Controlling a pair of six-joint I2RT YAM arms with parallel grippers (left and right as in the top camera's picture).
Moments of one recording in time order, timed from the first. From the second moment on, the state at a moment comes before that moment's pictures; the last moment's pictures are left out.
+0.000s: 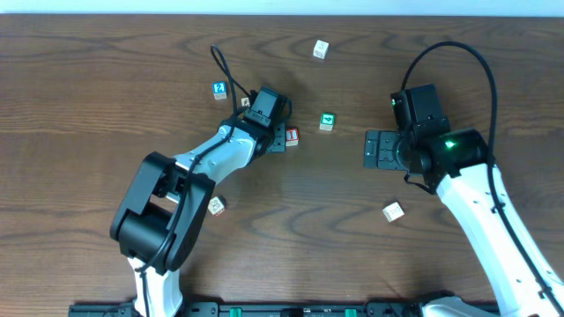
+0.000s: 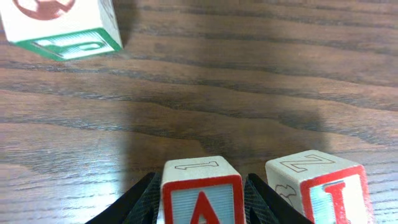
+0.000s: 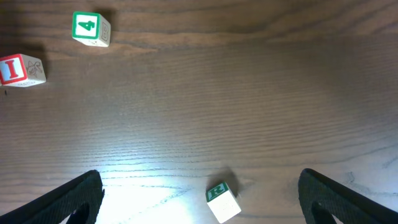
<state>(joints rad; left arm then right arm) -0.49 1.98 1.21 -0.31 -0.05 -0.45 0.27 1.38 1.19 -0.98 0.17 0.33</state>
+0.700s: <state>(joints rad) -0.49 1.82 1.21 -0.50 -0.30 -0.38 0.27 1.38 1.19 -0.98 0.17 0.33</state>
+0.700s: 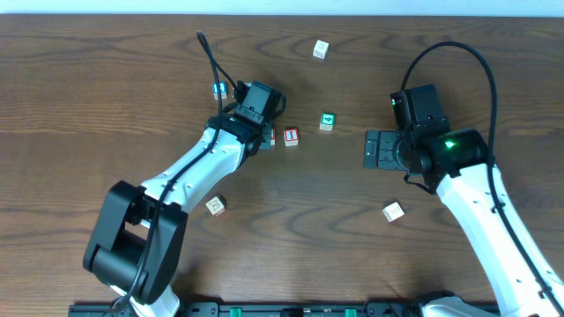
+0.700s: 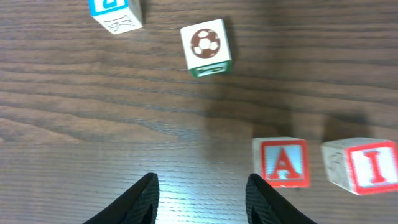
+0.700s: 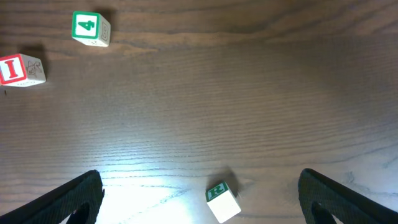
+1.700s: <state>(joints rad) -0.43 1.93 1.21 -0.40 -0.18 -0.38 0.27 1.38 1.19 -0.99 0.17 0.33</state>
